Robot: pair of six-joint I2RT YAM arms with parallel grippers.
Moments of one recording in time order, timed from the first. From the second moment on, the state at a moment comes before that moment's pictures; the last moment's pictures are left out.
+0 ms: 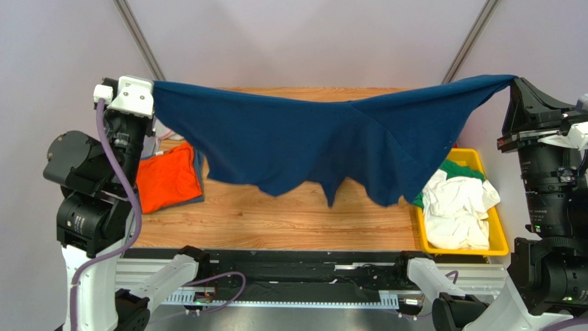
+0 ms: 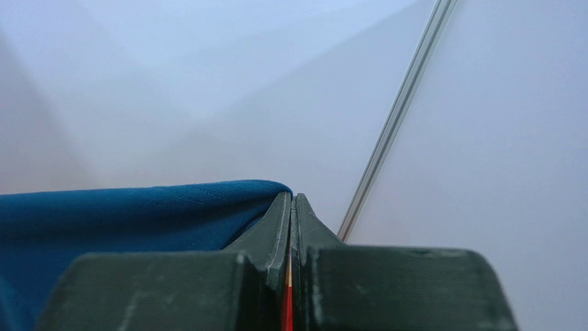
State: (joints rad) left arm -0.33 0.91 1.72 -0.59 -0.30 0.55; right arm -0.08 0.98 2.18 -0.79 -0.15 -0.24
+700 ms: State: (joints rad) left arm -0.26 1.83 2.26 -0.43 -0.41 0.57; right arm -0.07 1.66 2.37 -0.68 -0.03 -0.21
